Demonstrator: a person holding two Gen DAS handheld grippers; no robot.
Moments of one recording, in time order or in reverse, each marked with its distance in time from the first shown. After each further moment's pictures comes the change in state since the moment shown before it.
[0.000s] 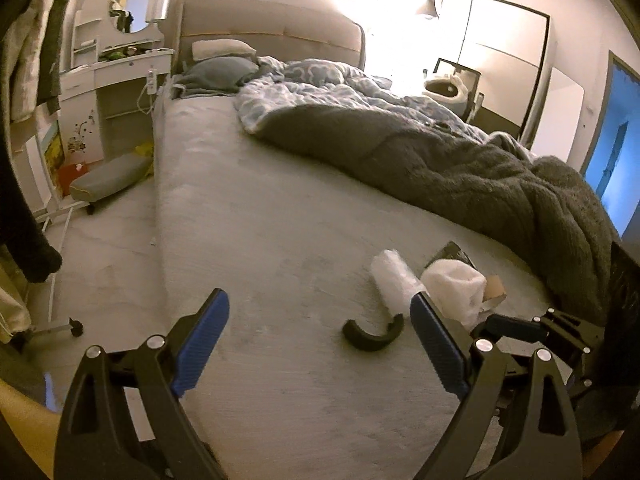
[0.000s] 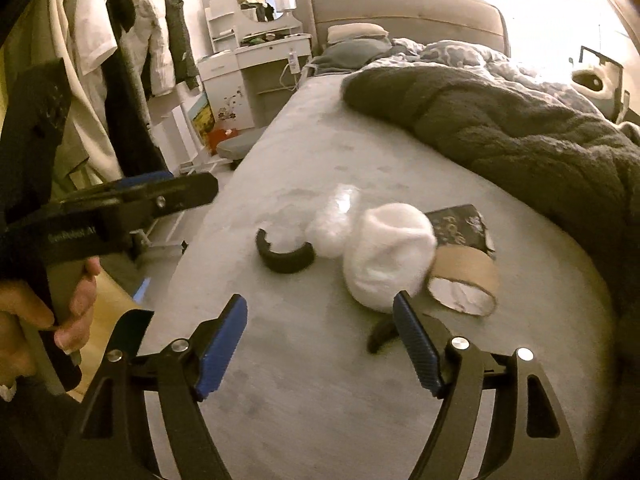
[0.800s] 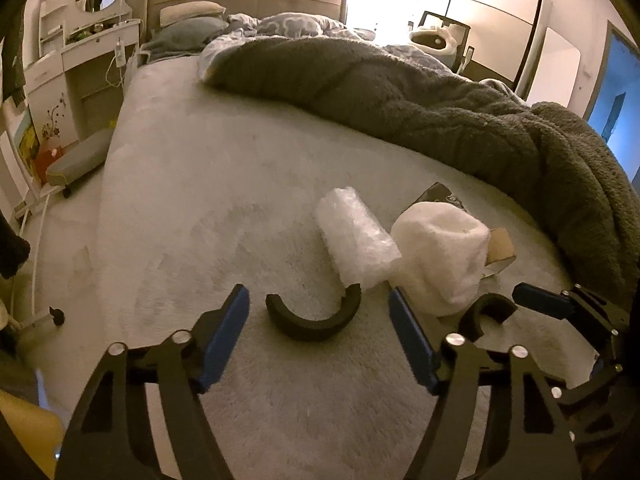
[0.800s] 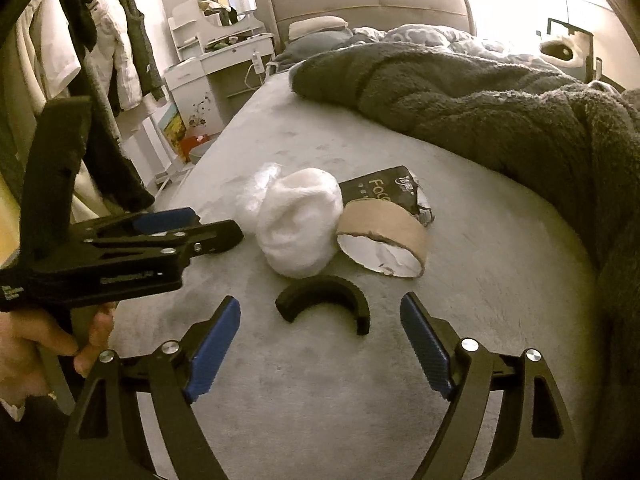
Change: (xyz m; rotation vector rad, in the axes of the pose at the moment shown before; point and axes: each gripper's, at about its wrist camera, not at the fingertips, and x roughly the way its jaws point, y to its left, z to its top) left arm 0.067 -0.042 -0.020 0.037 0.161 -0.033; right arm -0.002 -0.051 -0.017 0.097 0.011 -0.051
